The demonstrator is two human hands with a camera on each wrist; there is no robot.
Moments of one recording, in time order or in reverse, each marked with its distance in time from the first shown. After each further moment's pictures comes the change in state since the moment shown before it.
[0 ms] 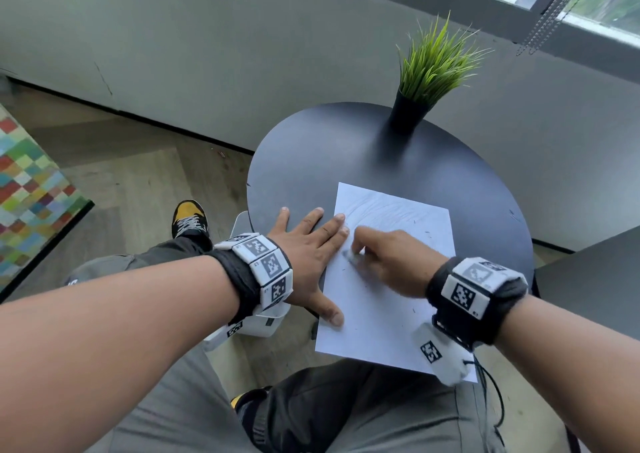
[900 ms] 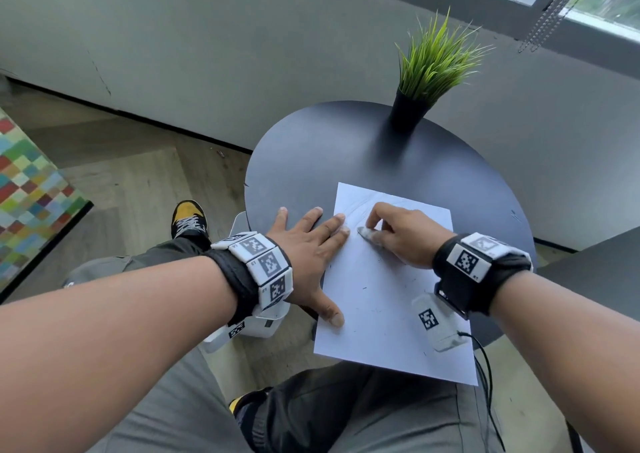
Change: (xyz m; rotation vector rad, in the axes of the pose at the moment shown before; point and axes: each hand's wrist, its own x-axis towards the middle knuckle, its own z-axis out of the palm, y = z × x) left_hand 0.003 0.003 -0.007 -0.016 -0.005 -0.020; right_hand 0.026 0.033 -0.016 0.071 0.045 0.188
